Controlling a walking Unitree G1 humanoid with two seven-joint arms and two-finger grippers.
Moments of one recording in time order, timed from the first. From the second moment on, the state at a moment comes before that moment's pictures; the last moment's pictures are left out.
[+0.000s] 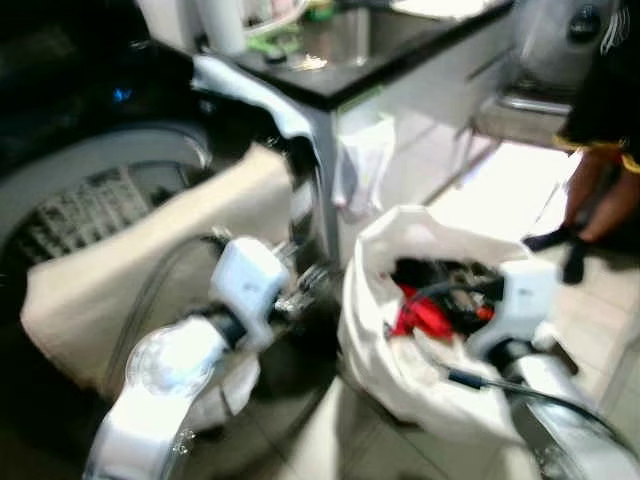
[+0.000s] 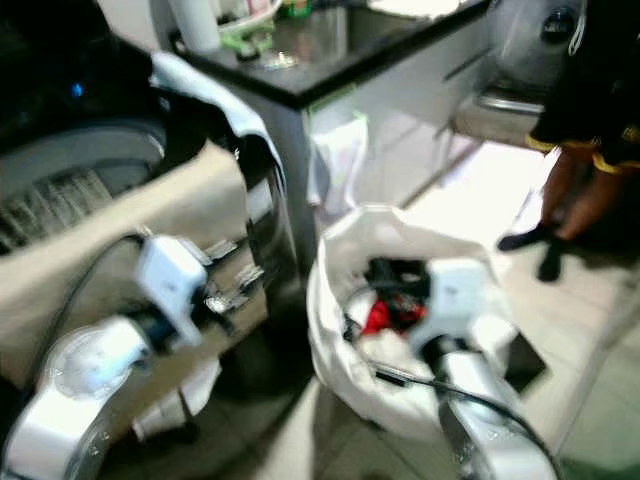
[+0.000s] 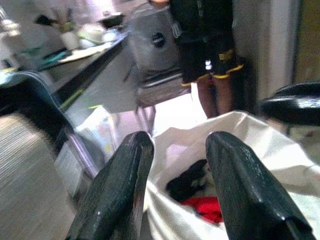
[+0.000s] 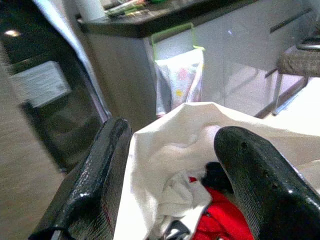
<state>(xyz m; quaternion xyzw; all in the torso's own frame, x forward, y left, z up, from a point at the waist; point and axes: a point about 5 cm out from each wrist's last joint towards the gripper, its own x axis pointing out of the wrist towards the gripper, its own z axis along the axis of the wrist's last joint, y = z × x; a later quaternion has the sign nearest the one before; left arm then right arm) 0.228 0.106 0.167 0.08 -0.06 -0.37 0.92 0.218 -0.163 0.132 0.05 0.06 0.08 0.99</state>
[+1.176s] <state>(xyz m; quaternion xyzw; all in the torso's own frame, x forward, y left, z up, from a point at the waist) 0.224 0.120 0.173 0.08 -0.08 -0.33 0.94 0.219 -0.166 0.119 0.04 0.07 0.10 0.99</state>
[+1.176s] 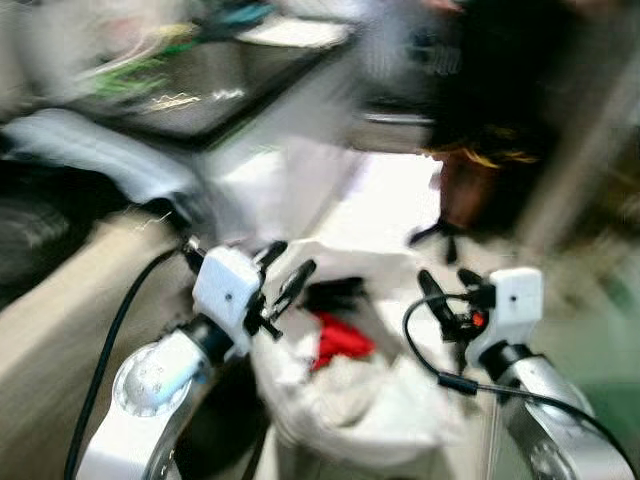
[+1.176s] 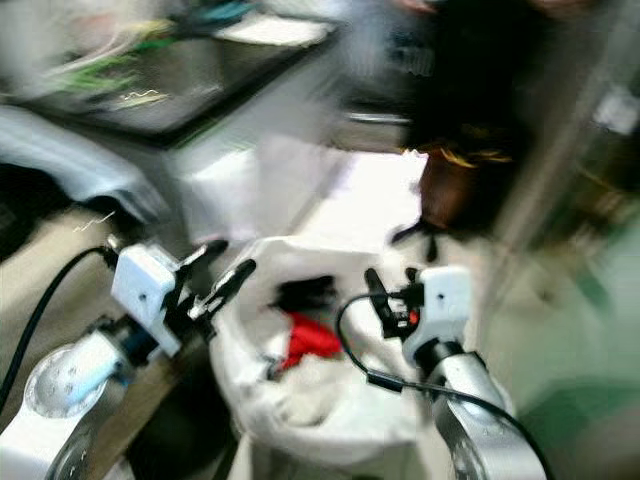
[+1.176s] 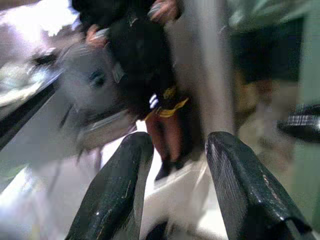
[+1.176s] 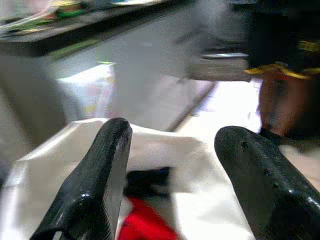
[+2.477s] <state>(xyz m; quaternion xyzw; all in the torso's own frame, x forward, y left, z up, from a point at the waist) 0.226 0.127 0.127 0.13 0.03 -0.30 0.95 0.230 -0.185 0.053 -0.05 0.22 0.06 0.97</state>
